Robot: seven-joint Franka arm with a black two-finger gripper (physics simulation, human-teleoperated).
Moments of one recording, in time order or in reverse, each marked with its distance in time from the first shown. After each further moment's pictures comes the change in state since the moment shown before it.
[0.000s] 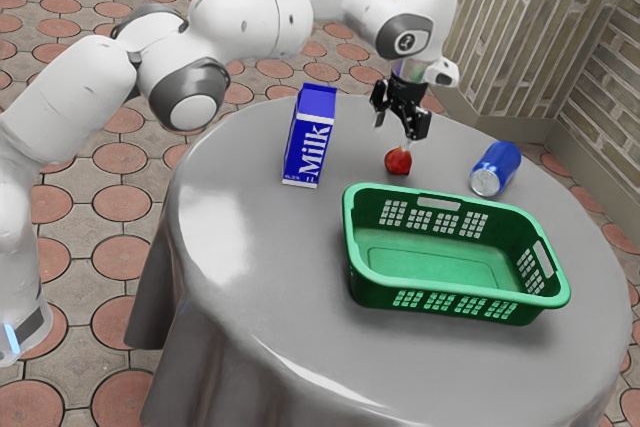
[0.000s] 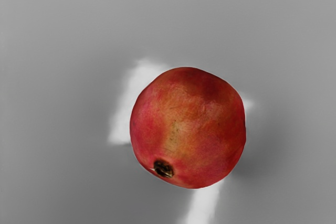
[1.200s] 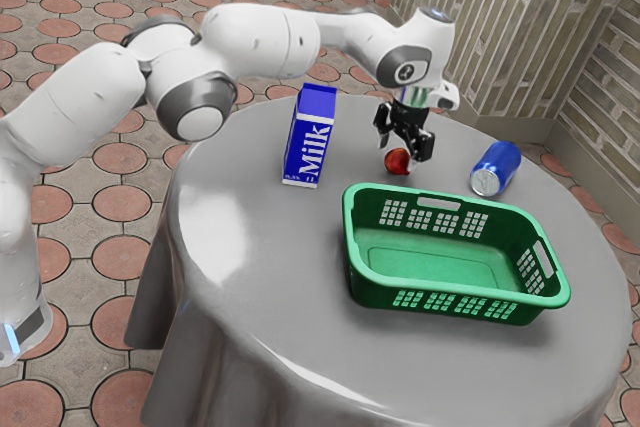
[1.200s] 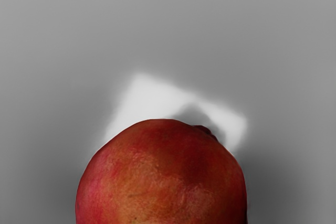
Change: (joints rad) arm -0.003 0.066 -0.013 -0.034 -0.018 0.141 -0.046
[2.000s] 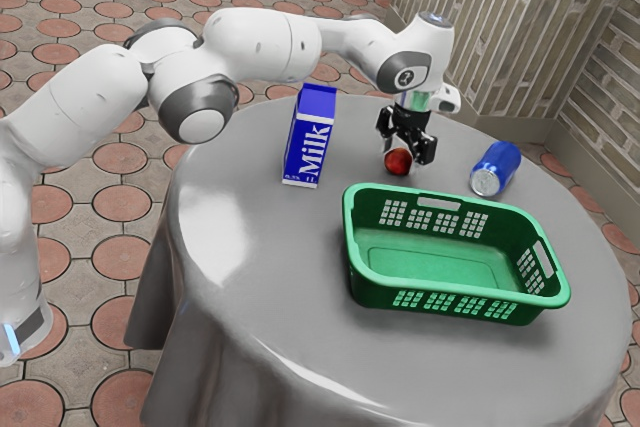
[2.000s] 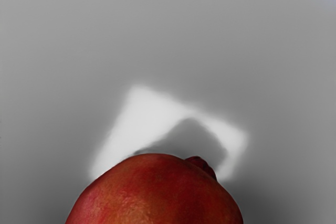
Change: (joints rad) arm 0.007 0.016 -0.011 0.000 0.001 0.051 -0.016
